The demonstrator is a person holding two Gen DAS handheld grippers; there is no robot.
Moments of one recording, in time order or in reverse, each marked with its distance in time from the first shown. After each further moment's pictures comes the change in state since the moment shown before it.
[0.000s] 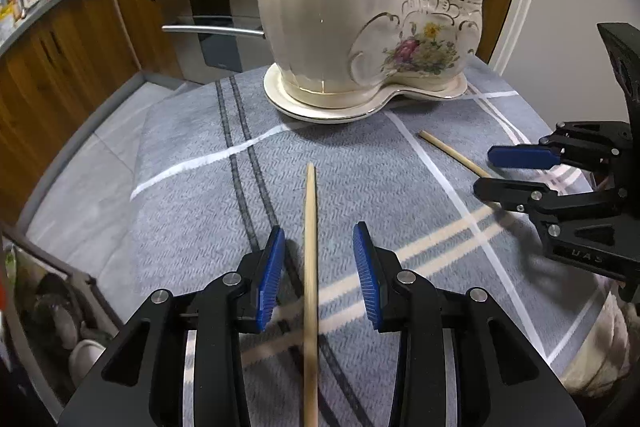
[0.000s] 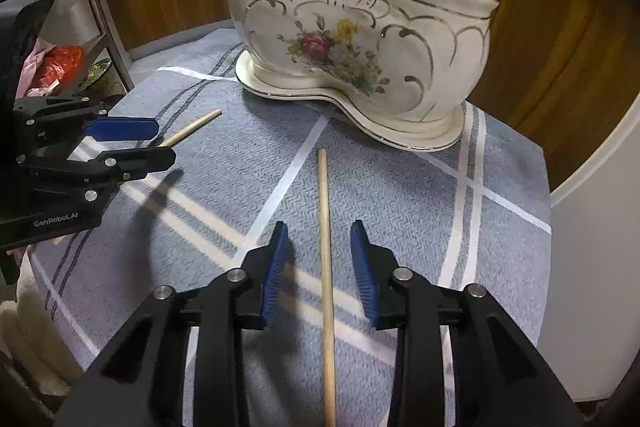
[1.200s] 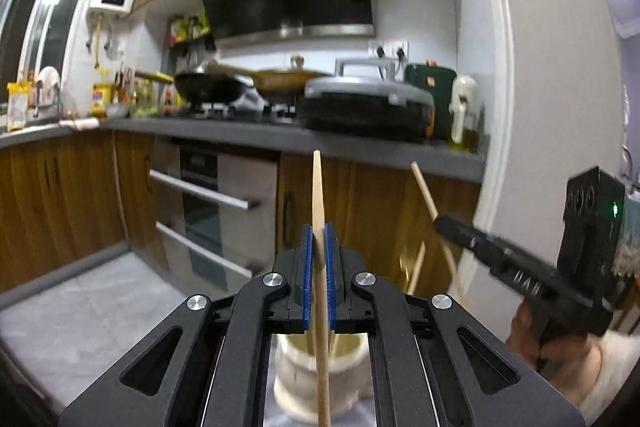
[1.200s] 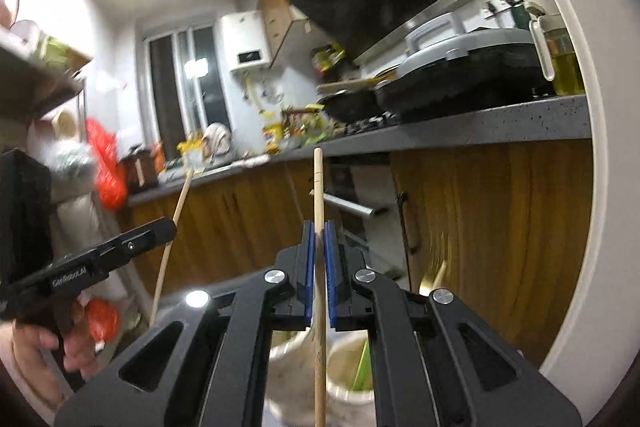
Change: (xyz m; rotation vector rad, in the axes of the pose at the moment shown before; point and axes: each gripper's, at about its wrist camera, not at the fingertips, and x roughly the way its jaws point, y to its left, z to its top) left arm -0.145 0.019 0.140 -0.021 -0.744 -0.102; right arm -0.131 -0.068 0.103 0.323 -0.923 0.071
